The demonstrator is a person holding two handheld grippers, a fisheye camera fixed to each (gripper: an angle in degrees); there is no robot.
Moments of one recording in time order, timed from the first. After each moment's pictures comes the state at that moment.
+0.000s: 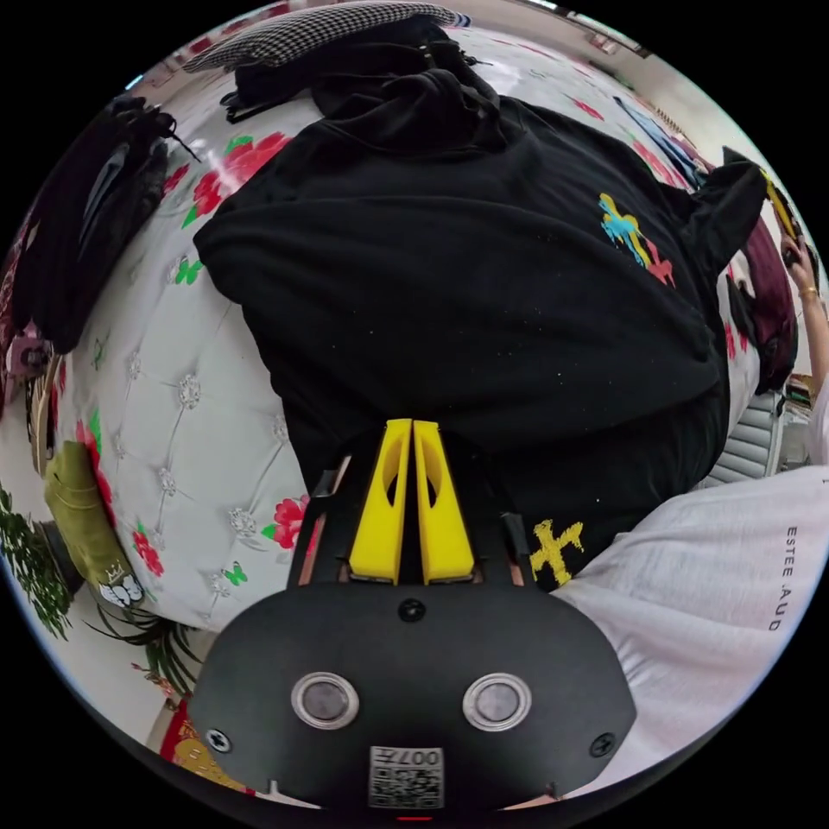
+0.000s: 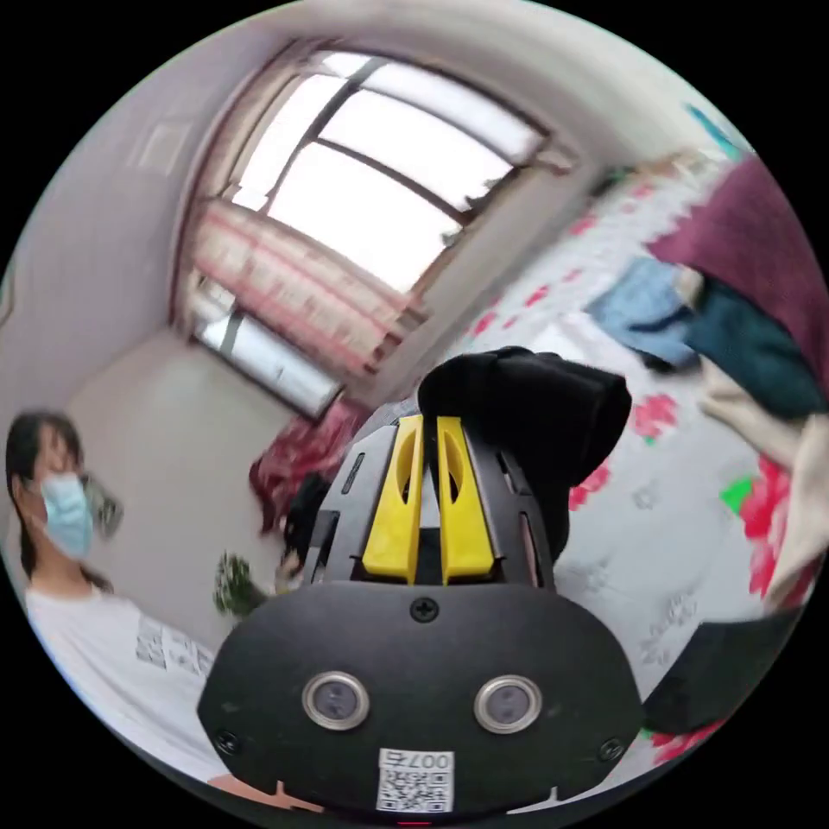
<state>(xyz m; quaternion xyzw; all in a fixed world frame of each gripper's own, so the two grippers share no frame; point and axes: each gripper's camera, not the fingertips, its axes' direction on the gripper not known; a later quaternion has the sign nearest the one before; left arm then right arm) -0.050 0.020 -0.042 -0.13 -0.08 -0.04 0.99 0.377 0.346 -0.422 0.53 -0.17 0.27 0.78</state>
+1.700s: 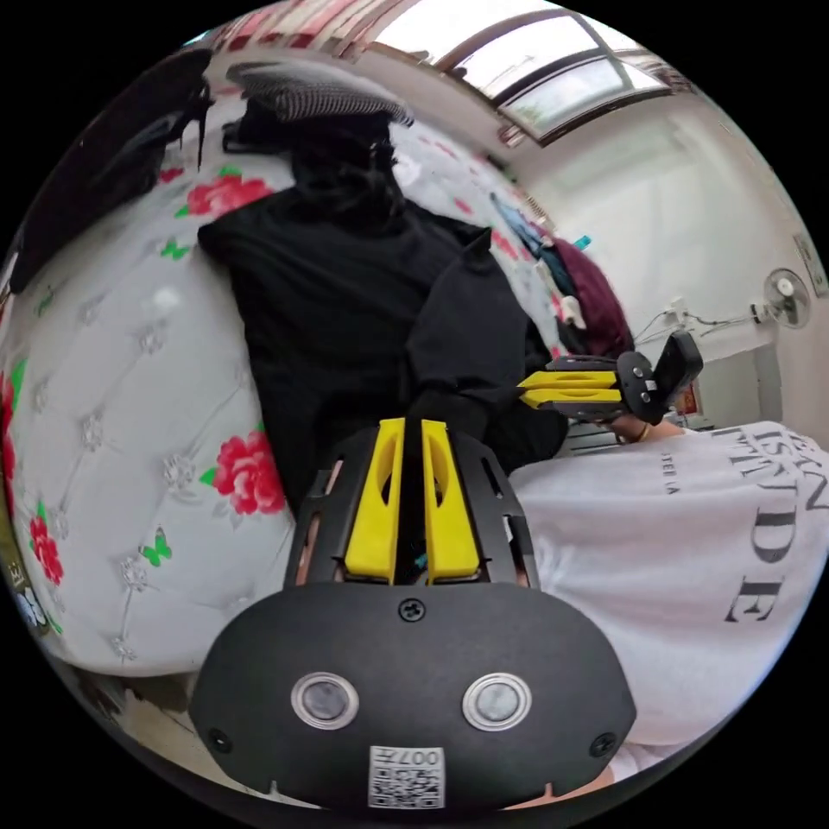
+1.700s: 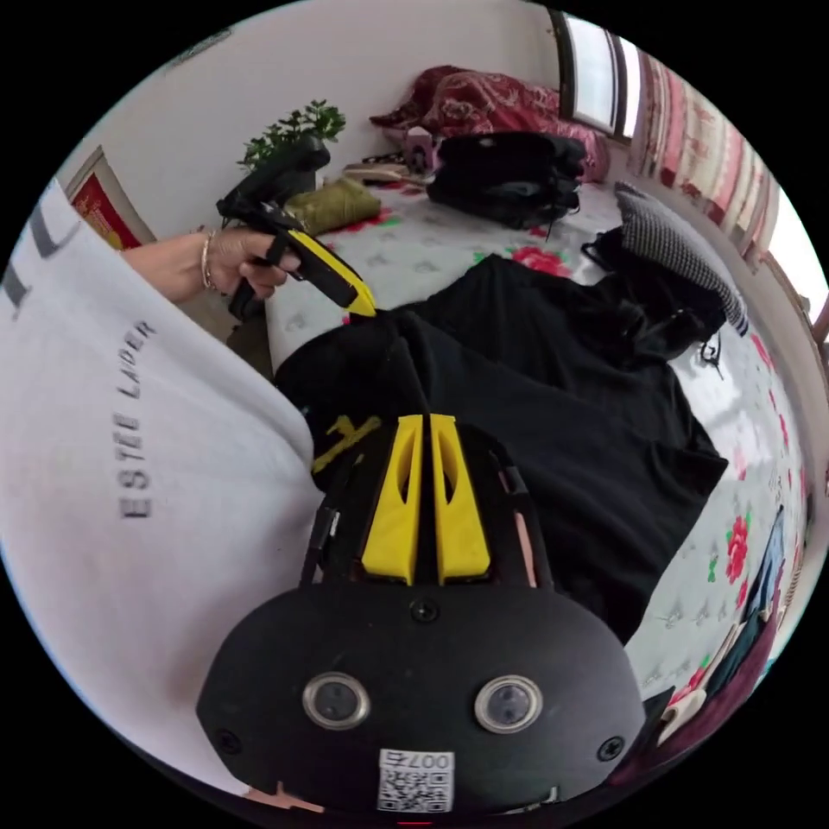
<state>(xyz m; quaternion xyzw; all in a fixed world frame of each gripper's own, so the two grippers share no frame) -0.140 0.159 -0.172 -0.01 0.14 -0.03 0.99 -0.162 0.109 -0.026 0.11 0.00 -0.13 0.99</state>
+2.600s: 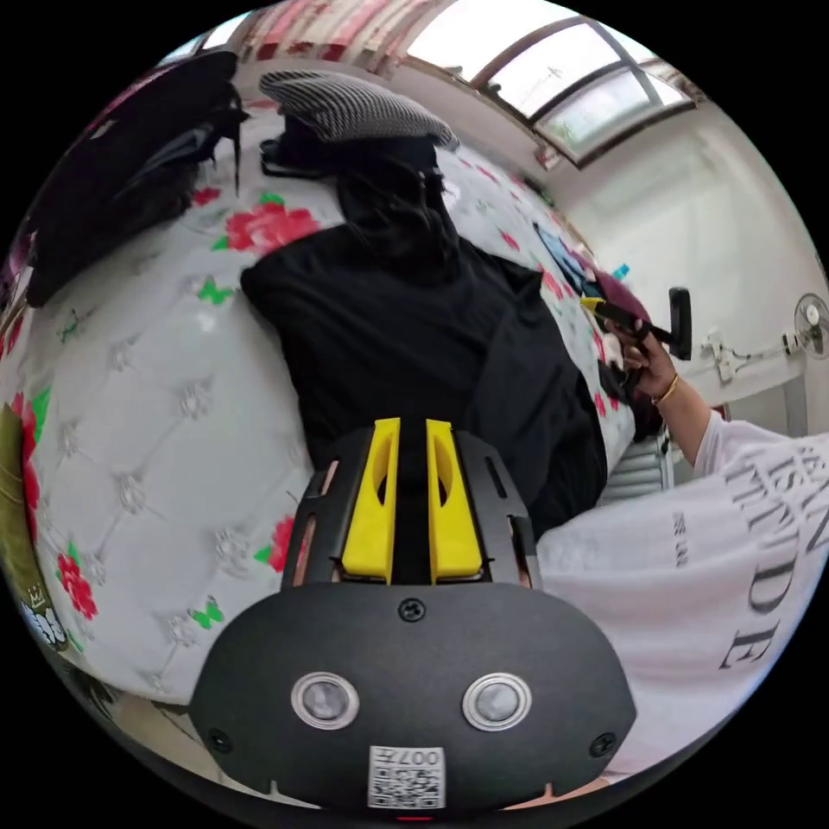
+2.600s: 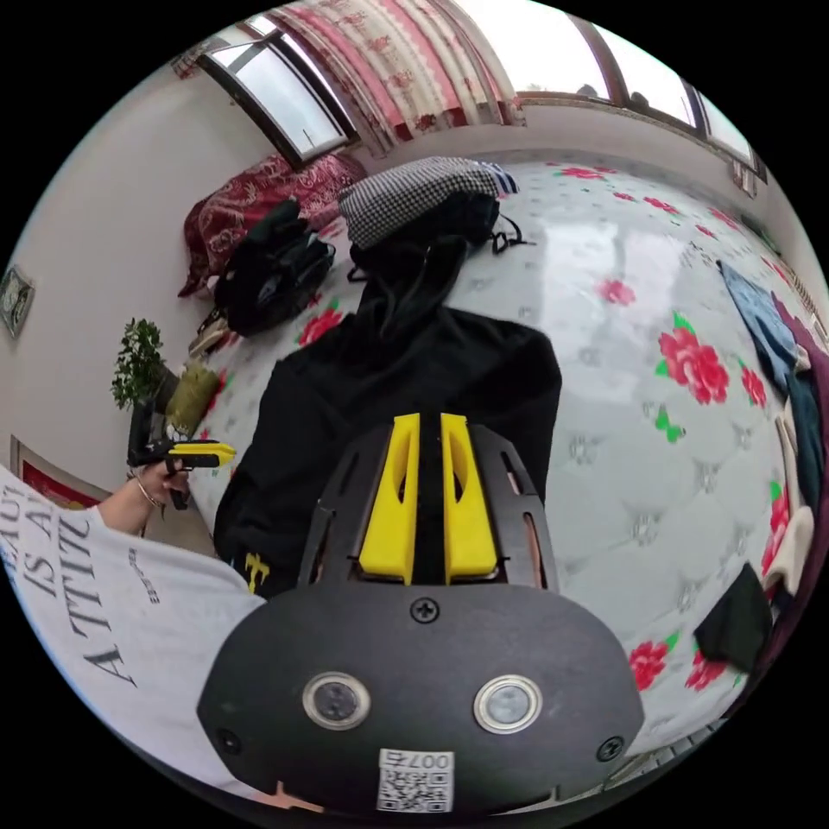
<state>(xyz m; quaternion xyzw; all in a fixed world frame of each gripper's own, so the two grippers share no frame) -0.149 0.093 -0.176 0.08 0.11 -0.07 0.99 0.237 0.181 -0.110 0.24 -0.06 0.21 0.95</state>
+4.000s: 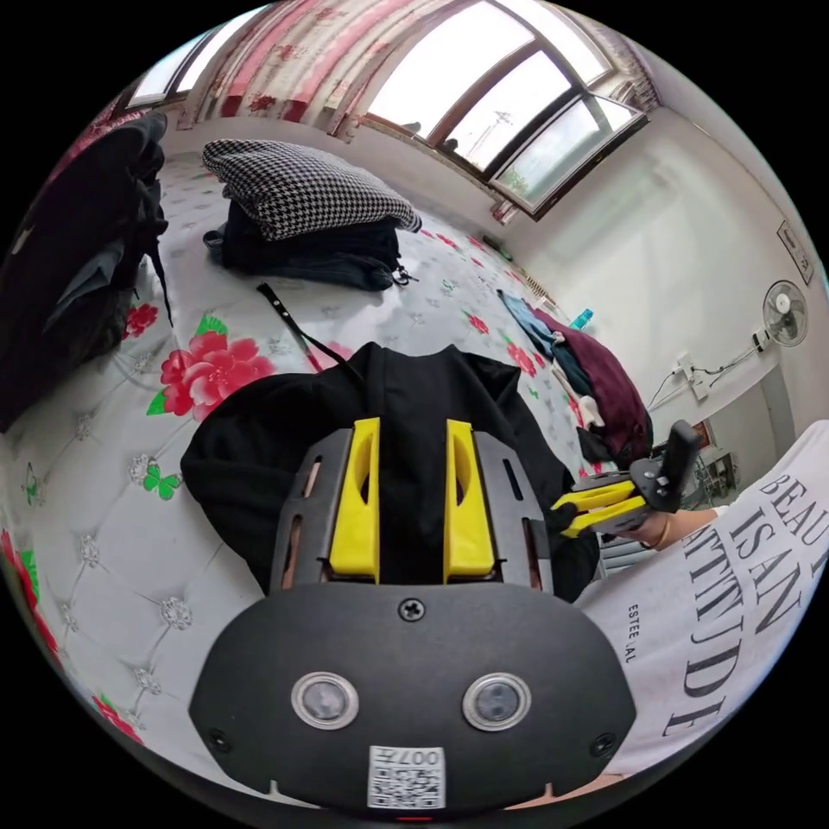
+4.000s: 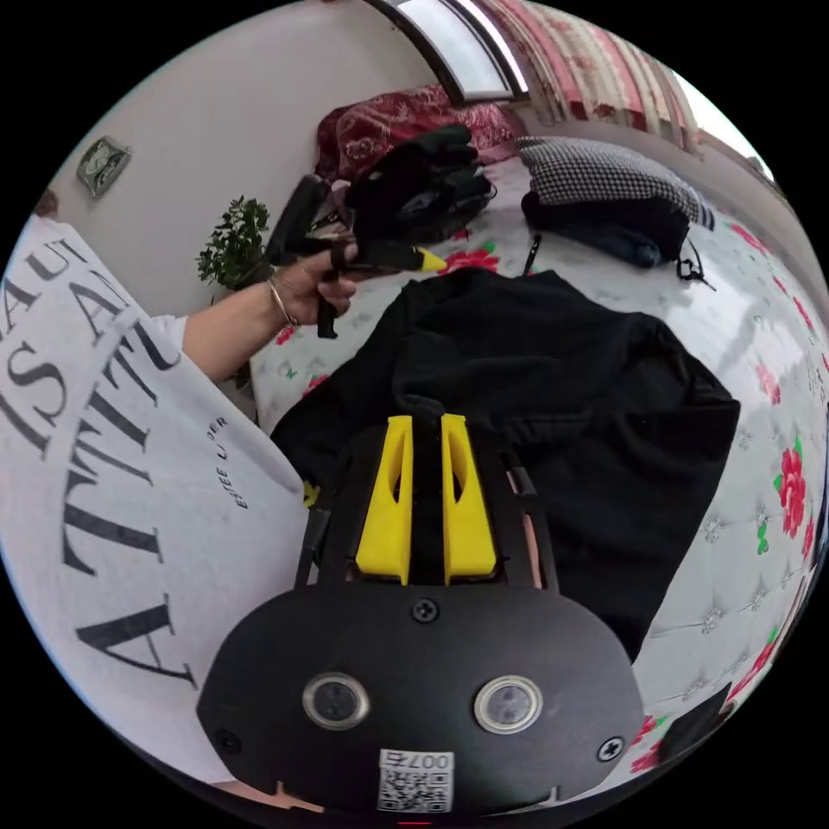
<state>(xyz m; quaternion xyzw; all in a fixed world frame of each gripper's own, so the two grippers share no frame) -0.109 0.023 -0.162 0.18 0.15 -0.02 0.97 0.044 0.153 -0.088 0.16 -0.12 -0.01 0.98</state>
